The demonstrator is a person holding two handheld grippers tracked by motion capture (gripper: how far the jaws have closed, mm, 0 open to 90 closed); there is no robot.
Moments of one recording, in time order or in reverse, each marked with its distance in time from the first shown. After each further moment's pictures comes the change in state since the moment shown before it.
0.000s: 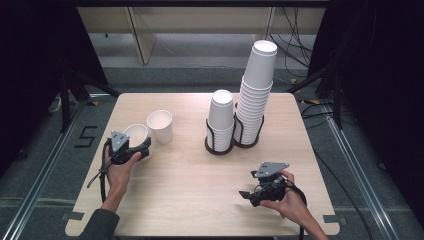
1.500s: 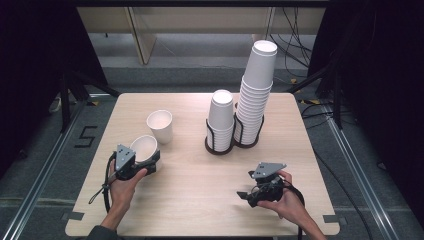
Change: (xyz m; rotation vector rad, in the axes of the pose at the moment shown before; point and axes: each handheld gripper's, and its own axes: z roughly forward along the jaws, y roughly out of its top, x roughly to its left) left arm -0.037 -0.012 -0.037 -0.040 -0.125 0.029; right arm 0.005 0.004 0.003 0.000 0.003 -0.023
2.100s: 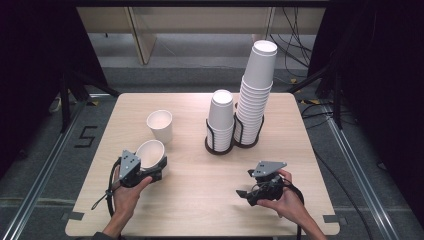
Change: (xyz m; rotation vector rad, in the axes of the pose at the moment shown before) left arm -0.027 0.004 -0.017 -0.030 -0.084 0.019; right arm 0.000 0.004 -0.001 -0.024 0.006 -0.003
